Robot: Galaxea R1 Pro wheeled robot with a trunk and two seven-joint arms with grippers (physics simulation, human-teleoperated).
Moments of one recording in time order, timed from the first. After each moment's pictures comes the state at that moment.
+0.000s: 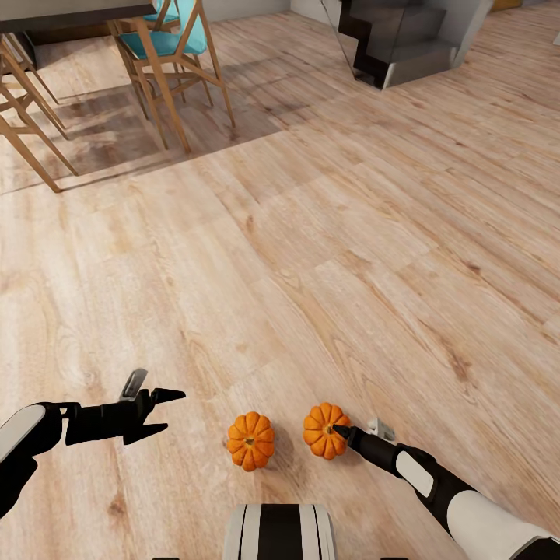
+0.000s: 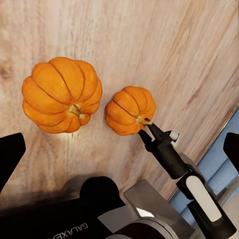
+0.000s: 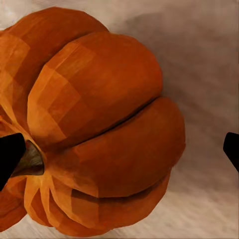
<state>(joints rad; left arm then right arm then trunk) -0.41 0.54 -0.14 -1.37 1.92 1.00 0.40 -0.69 -0.14 0.51 -0.31 -1.06 0.22 0.37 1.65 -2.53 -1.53</state>
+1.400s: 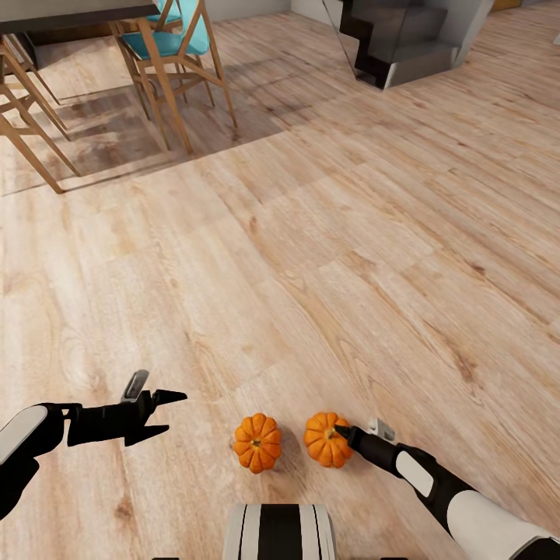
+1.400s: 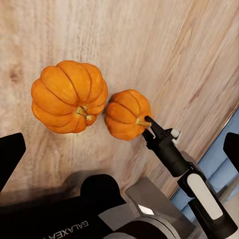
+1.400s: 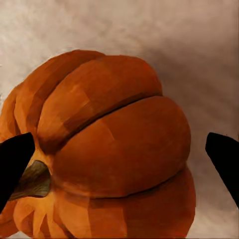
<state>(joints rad) -0.41 0.54 -0.15 -1.37 1.92 1.00 0.40 -0.69 -0.15 0.51 -0.31 -1.07 0.22 0.37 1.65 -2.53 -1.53</state>
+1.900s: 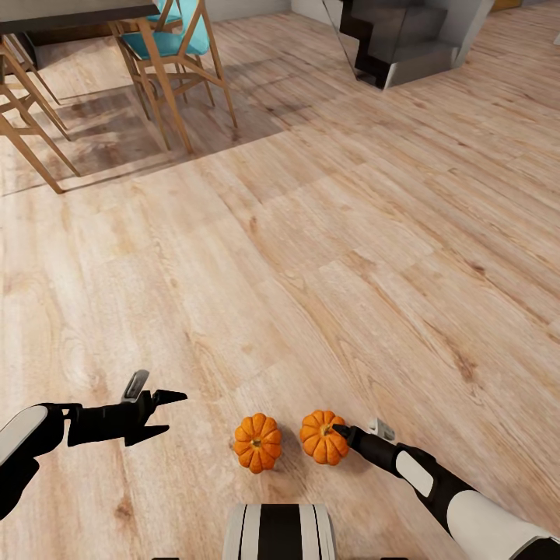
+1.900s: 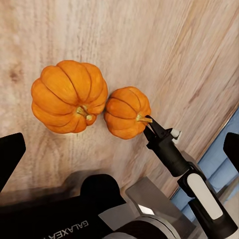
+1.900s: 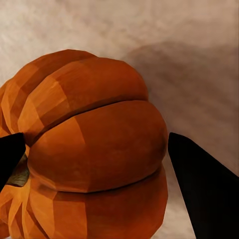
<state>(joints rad) -0.41 0.54 -0.15 -1.37 1.92 1.00 0.40 -0.69 -0.14 0.51 -0.31 -1.06 0.22 0.37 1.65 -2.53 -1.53</state>
